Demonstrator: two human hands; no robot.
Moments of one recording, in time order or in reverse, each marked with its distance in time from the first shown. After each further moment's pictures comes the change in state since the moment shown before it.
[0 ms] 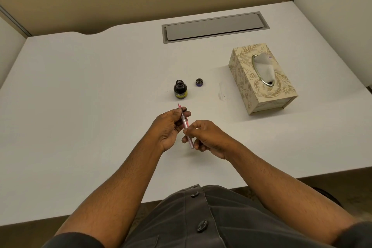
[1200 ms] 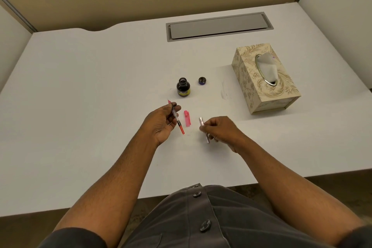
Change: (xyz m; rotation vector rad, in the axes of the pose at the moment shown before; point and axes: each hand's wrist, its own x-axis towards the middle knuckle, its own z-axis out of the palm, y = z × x) left_hand -0.006 0.018 -0.013 -0.129 0.151 -0.065; right_hand 0.011 0.018 -0.034 -0.244 0.254 -0.020
